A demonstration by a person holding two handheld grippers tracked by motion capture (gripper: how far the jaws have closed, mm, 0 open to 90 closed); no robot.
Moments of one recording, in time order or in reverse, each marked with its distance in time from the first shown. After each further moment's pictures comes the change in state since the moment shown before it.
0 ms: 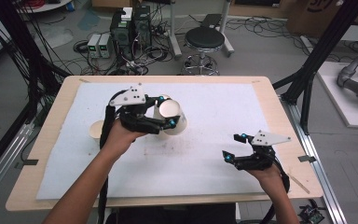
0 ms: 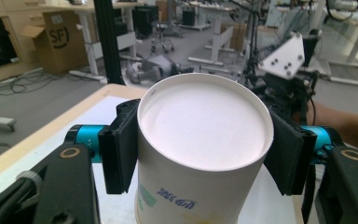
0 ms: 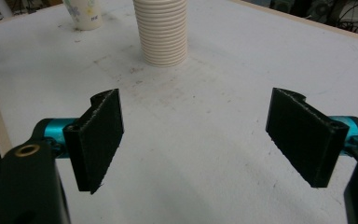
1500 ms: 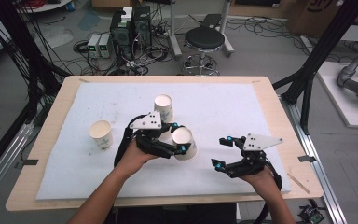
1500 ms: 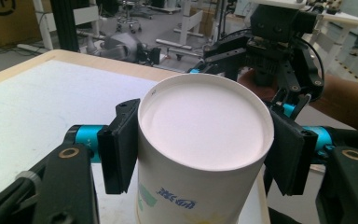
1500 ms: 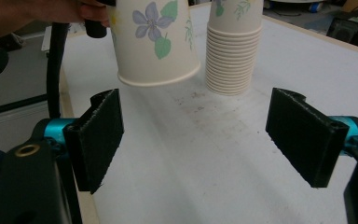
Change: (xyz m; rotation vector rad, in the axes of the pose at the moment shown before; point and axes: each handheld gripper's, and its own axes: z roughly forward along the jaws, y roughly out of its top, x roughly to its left) left arm -0.022 -0.059 0.034 0.056 -0.132 -0.070; right arm 0.029 0.016 0.009 -0.059 0.196 -0.075
